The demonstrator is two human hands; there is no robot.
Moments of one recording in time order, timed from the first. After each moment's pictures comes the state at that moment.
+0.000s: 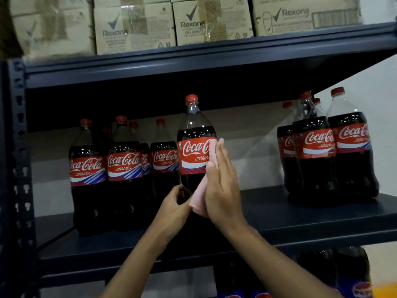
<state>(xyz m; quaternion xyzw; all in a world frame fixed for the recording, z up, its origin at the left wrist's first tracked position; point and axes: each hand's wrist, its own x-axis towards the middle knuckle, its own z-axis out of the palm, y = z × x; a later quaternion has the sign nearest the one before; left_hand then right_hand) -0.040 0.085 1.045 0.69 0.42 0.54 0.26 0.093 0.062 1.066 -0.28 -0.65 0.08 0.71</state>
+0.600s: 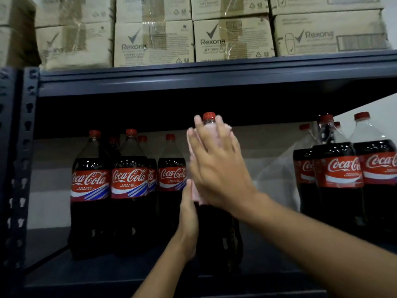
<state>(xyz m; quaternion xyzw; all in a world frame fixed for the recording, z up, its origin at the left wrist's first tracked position) 0.002 0.119 1.080 0.51 0.17 0.67 0.51 0.083 0.094 1.155 -0.40 -0.68 -0.42 0.45</state>
